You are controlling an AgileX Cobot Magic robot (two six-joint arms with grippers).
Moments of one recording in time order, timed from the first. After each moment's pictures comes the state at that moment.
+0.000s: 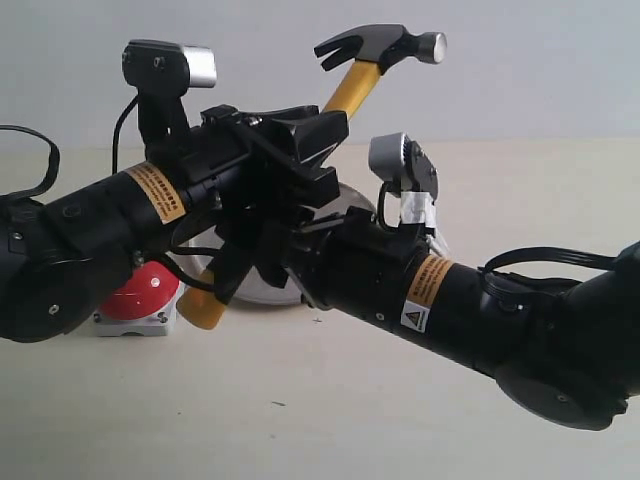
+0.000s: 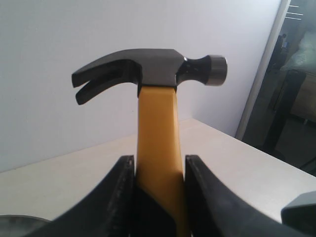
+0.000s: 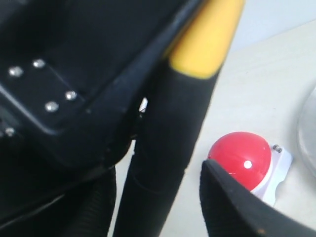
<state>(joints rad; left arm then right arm) -0.71 1.69 -0.77 0.21 -0.86 -0.38 0.73 1.76 -0.59 -0.30 -1.04 1.00</state>
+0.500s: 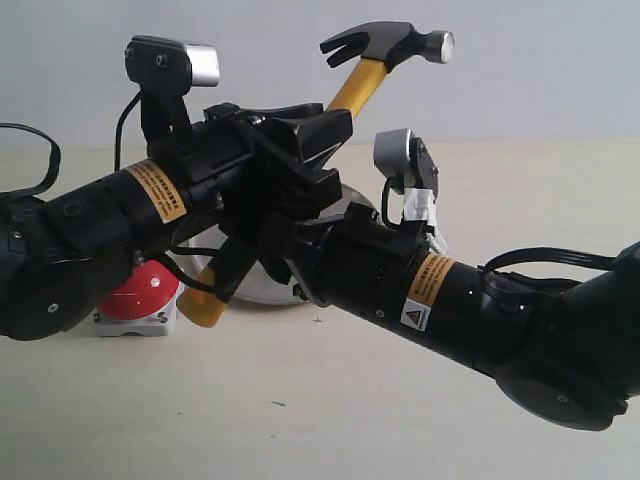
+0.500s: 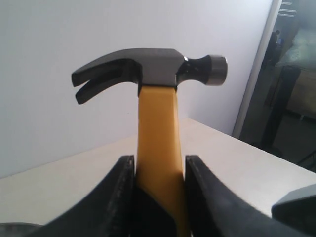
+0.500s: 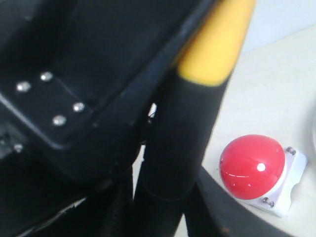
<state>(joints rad) -0.71 1.69 -0.77 0.24 -0.87 -0.38 0.73 1.76 -0.59 -0.30 -1.07 1.04</state>
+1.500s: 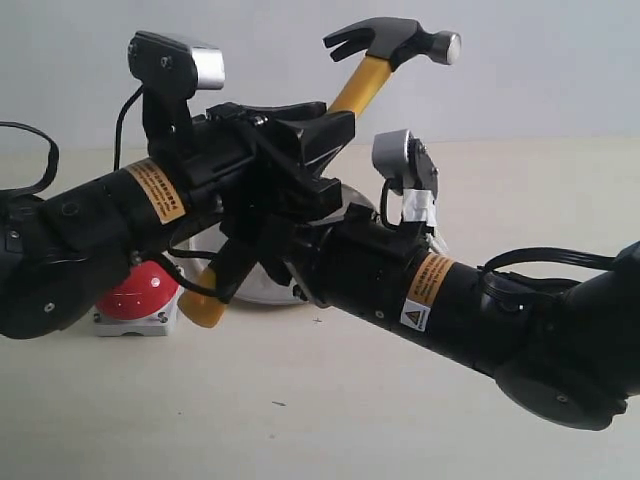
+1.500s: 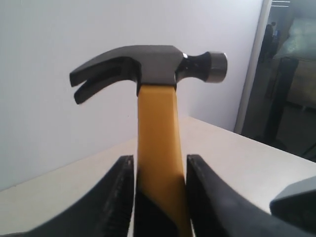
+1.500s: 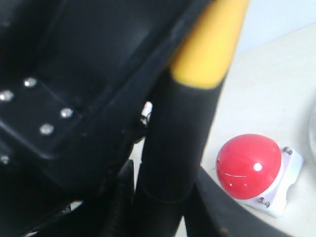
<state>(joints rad) -0.70 1.68 -0.77 0.26 -0.87 -0.33 0.73 1.76 -0.59 -0.31 -1.06 1.02</state>
